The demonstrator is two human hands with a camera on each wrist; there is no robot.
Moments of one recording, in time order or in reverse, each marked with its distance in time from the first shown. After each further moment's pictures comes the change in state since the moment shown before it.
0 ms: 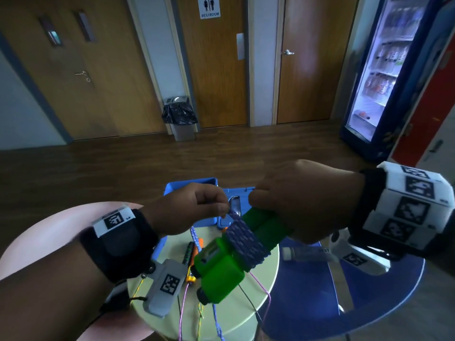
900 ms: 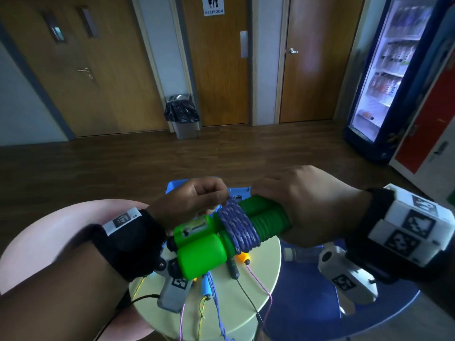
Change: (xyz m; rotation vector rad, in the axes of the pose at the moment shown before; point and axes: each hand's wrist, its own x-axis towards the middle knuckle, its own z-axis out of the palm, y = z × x) left_hand 0.008 -0.013 -0.004 -0.324 0.040 0.093; right_hand 0.000 -0.013 0.015 0.354 0.341 0.172
